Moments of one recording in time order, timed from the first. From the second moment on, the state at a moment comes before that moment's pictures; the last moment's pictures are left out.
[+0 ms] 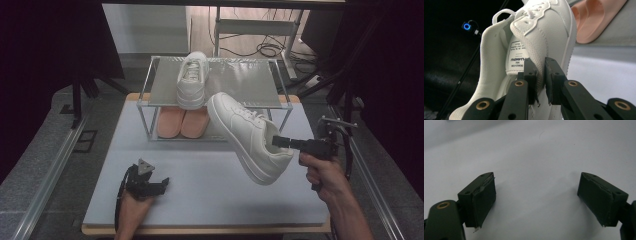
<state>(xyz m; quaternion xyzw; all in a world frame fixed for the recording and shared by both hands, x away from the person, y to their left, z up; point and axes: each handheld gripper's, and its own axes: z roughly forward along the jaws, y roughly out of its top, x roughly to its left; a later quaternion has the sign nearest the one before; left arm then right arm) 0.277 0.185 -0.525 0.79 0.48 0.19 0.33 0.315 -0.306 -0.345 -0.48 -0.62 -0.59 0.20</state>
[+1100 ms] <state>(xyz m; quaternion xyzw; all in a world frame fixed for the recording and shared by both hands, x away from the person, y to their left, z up) 0.277 0.186 -0.525 0.79 0.48 0.19 0.32 0.417 -0.260 -0.321 -0.58 -0.55 -0.59 0.08</state>
